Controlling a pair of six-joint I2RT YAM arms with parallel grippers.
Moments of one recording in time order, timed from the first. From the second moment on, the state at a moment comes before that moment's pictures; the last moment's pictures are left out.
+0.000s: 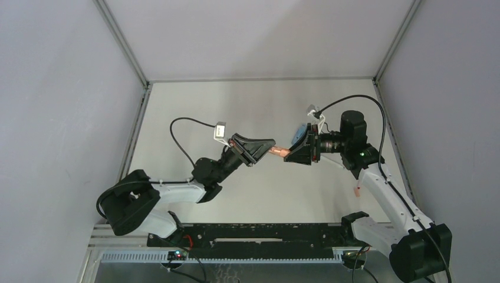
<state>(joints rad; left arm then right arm) -0.90 1.41 0.47 1.43 0.08 -0.98 0.27 1.02 0.80 -0.11 -1.20 0.24</state>
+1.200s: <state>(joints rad) -0.92 1.49 0.49 1.47 0.13 -0.97 0.28 1.05 0.81 -0.07 -1.26 0.29</state>
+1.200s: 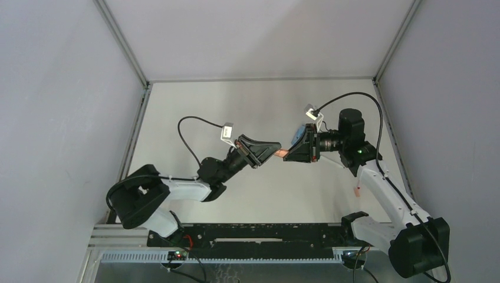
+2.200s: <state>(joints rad) -0.94 1.51 0.50 1.45 0.08 -0.97 0.24 1.02 0.81 -0.07 -1.23 0.30</state>
